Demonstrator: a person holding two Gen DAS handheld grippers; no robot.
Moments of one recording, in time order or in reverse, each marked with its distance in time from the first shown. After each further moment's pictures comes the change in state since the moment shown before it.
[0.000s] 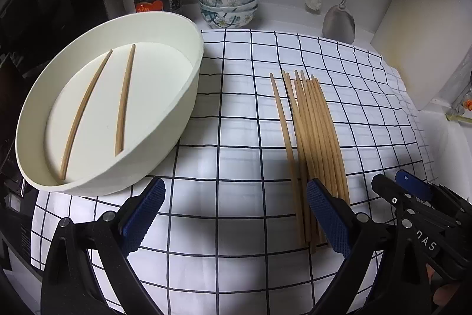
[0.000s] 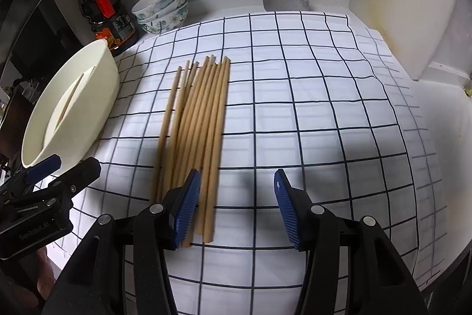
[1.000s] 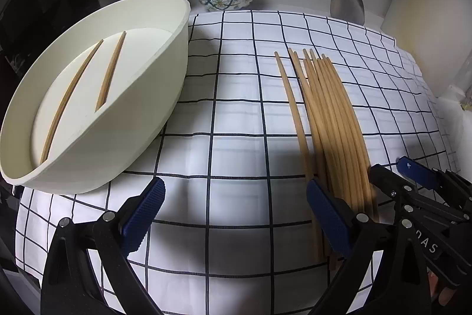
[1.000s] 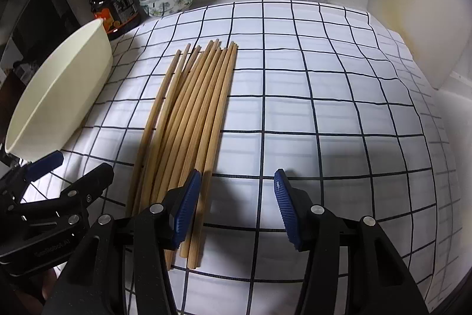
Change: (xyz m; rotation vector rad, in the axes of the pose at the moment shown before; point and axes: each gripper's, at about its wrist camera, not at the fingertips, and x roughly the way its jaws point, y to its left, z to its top) left arm 0.041 -0.012 -0.012 0.022 0.007 0.055; right arm 0.044 0.006 -0.002 -0.086 0.000 -0.004
